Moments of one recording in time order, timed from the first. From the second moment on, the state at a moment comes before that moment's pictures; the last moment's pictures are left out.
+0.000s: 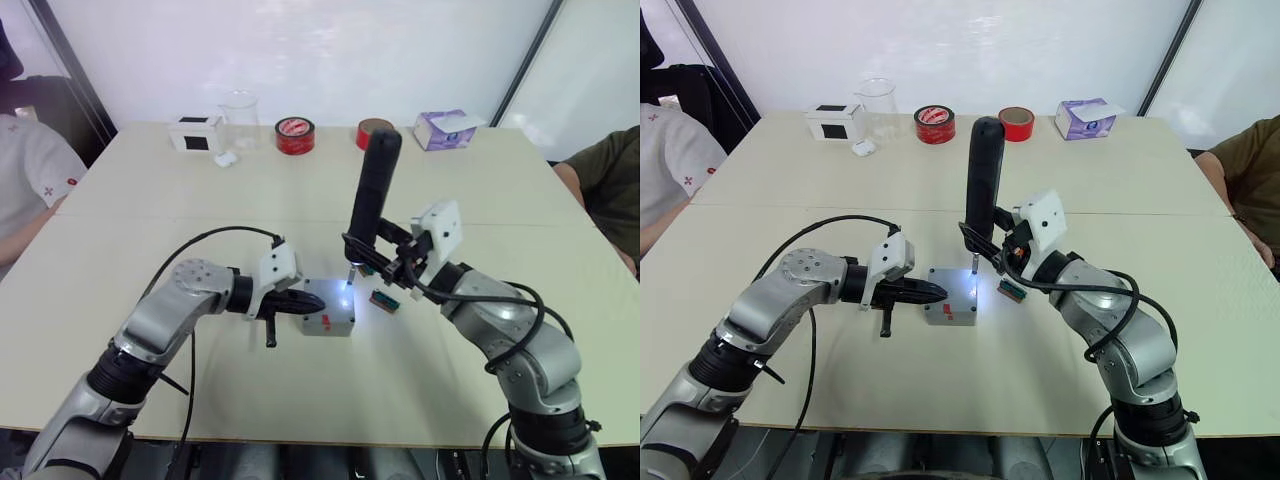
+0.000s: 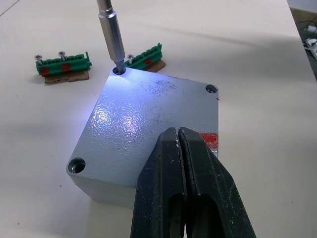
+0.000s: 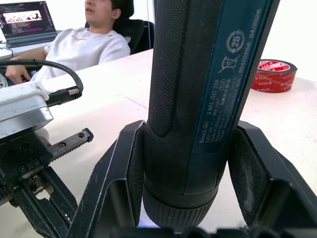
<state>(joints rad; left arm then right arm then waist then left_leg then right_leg) -0.48 0.62 -0.31 -0.24 -0.35 0.63 -1.06 -0.28 -0.40 0.04 -0.58 0.52 0.71 0.37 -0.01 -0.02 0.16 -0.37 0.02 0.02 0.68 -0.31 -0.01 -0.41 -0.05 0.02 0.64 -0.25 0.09</state>
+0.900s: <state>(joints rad) -0.47 0.59 -0.30 -0.22 -0.35 0.62 -1.06 -0.48 -0.46 -0.08 -0.49 0.68 0.89 0.41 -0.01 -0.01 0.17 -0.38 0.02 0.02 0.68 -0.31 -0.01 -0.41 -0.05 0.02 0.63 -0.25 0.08</state>
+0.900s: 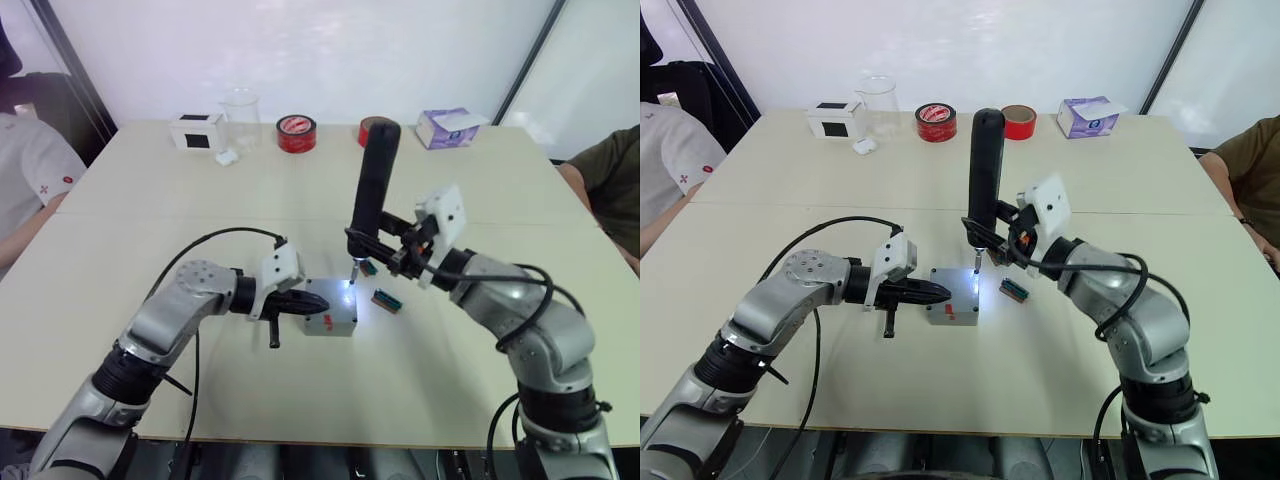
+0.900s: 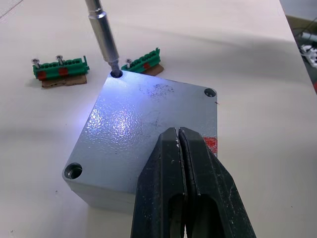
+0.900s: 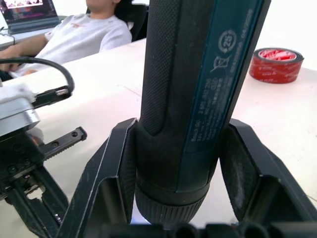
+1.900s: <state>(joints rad) -0.49 0.71 -0.22 -0.44 -0.55 0.75 -1.12 -0.74 -1.15 0.15 0.24 1.04 1.61 0.47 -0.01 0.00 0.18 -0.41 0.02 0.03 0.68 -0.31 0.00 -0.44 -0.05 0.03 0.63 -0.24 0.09</state>
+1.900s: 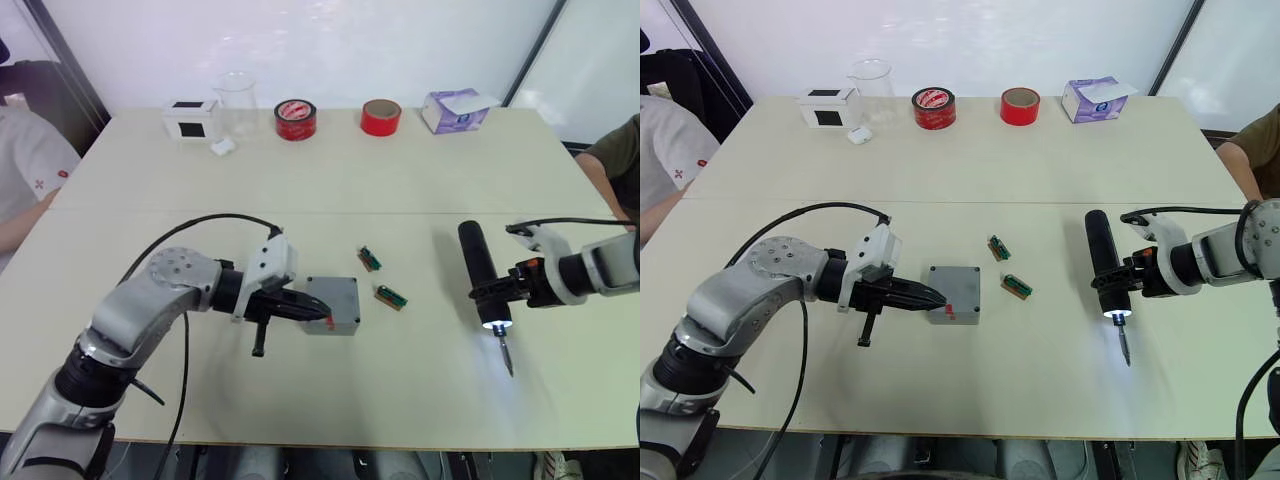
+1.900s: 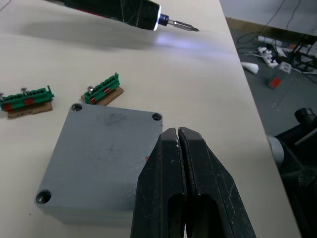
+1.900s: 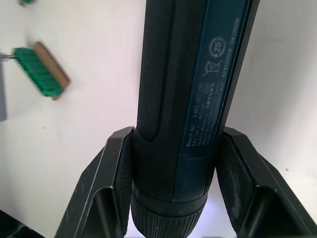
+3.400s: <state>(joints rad) -0.45 0.66 -0.27 -0.20 -0.34 0.66 -0.98 -0.44 -0.93 0.23 -0.60 0.73 1.14 0.81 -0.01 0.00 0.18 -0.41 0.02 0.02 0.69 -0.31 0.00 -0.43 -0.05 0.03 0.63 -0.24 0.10</state>
